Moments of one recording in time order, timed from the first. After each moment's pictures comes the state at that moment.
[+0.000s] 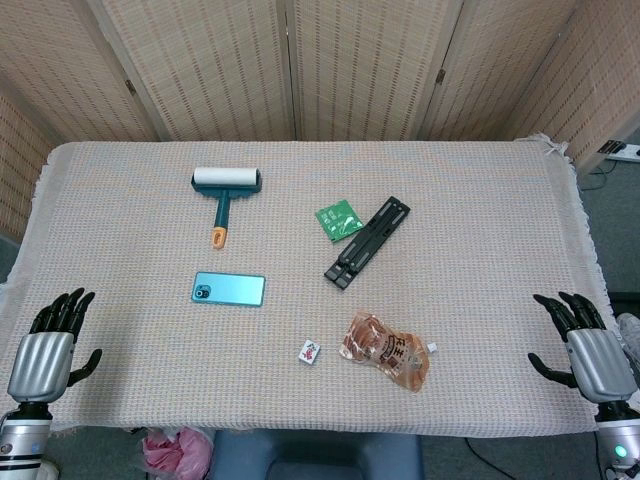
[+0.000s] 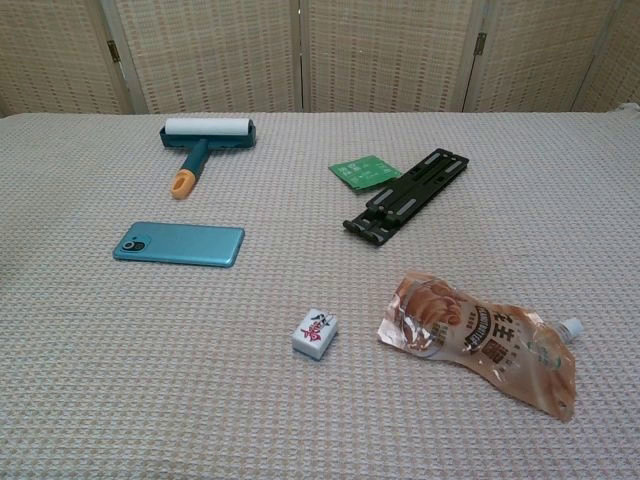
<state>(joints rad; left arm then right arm) -0.13 -1.18 -0.06 -1.70 1.45 1.47 0.32 0.08 -1.06 0.02 -1.65 -1.55 1.44 0.09</state>
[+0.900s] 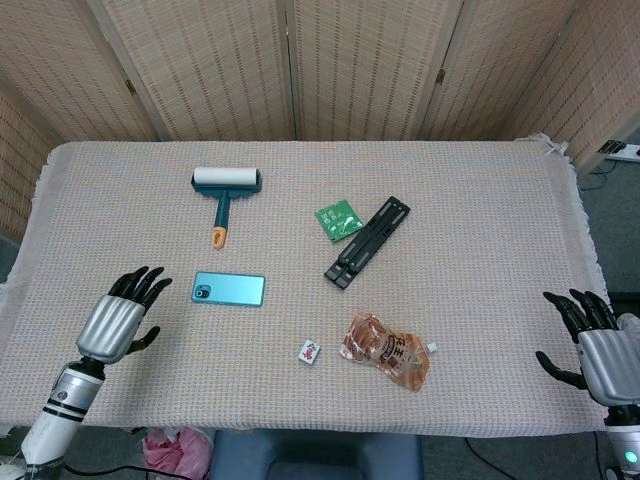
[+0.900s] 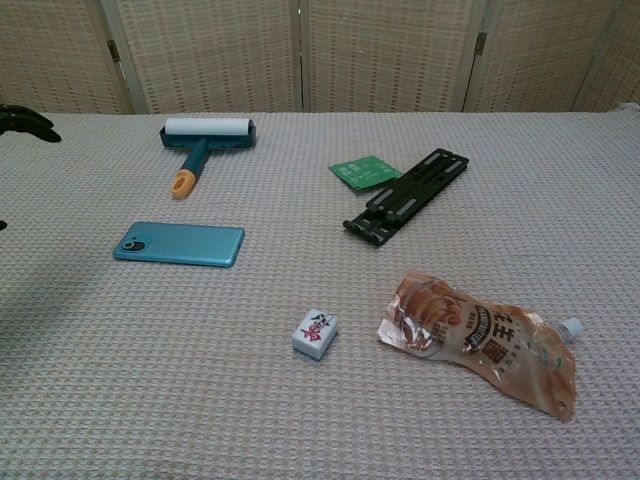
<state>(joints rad) -0.37 -1.21 -0.11 -1.67 1.49 1.18 0.31 0.06 -1.04 0.02 -1.65 -1.57 1.49 0.10</state>
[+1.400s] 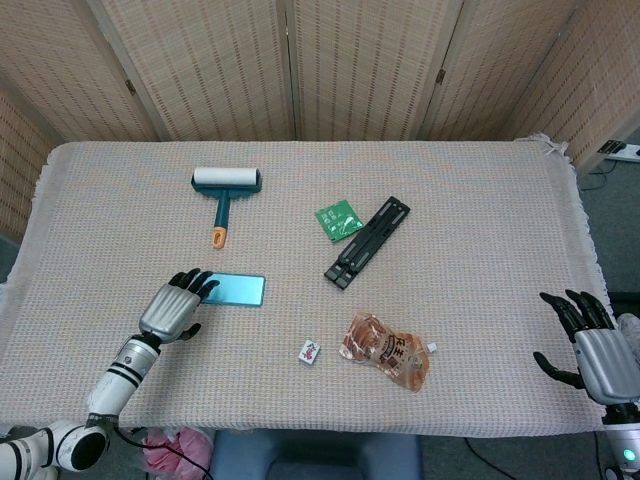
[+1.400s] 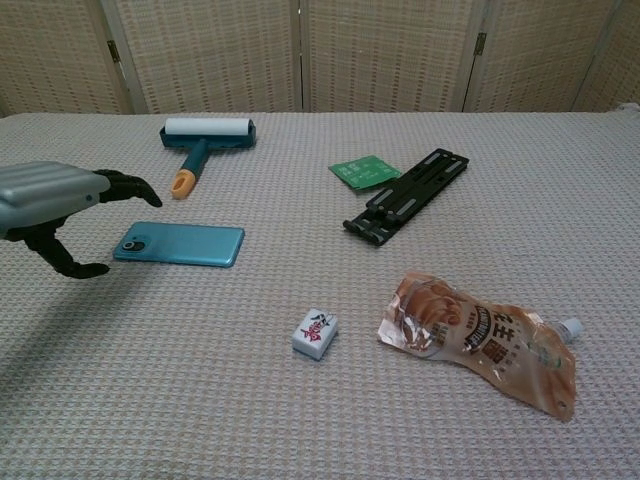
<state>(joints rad) -0.58 -1.38 -0.15 -1.57 1.20 0.90 0.52 0.07 -1.05 0.02 -1.63 -1.57 1.48 0.11</state>
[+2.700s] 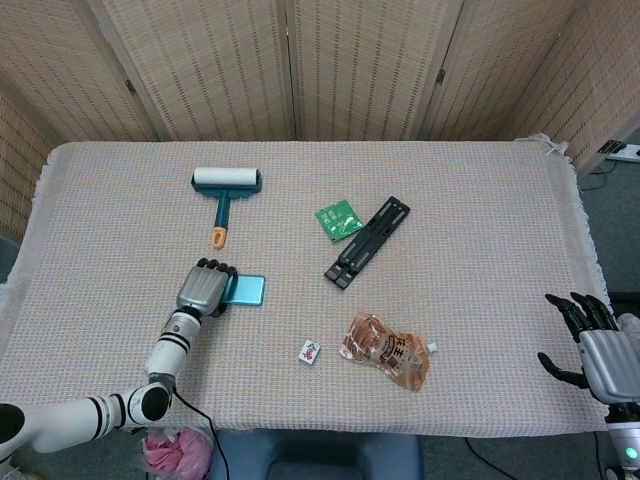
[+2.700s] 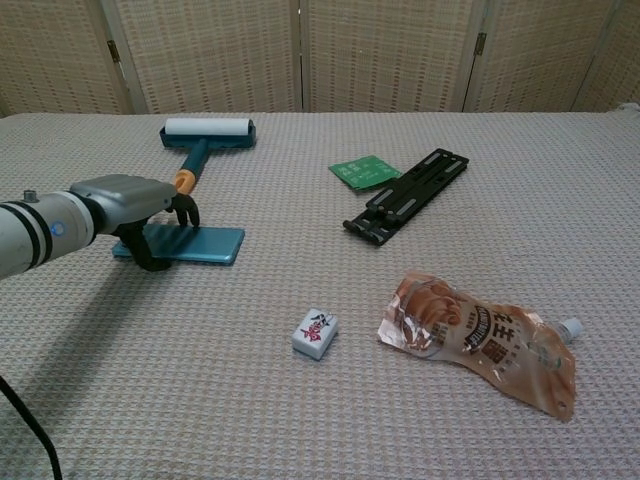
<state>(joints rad) -0.83 -1.63 -0.16 -1.32 0.74 0.88 0.69 0.06 -1.06 0.02 -1.60 -1.54 1.46 0.15</state>
